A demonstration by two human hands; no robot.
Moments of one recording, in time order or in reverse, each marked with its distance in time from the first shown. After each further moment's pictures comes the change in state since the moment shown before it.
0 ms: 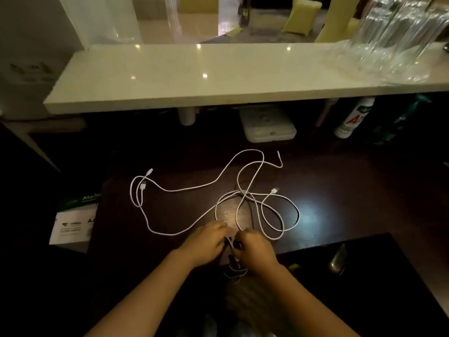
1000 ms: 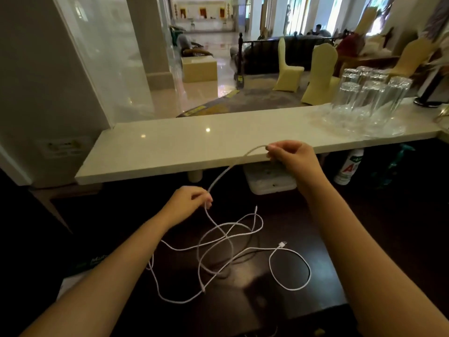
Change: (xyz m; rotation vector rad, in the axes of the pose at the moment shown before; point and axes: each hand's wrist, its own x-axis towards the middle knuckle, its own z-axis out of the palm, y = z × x) left_hand 0.041 -0.027 -0.209 -0.491 0.424 -0.072; right_hand 0.046 -0.047 -0.277 1.002 0.653 -0.238
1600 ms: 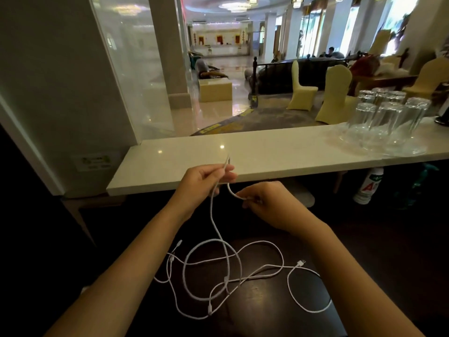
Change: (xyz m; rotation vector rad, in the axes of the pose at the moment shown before) left_hand -0.027 0.083 -0.044 -0.418 0.150 0.136; right_hand -0.055 -0.035 0.058 -0.707 -0.489 -0.418
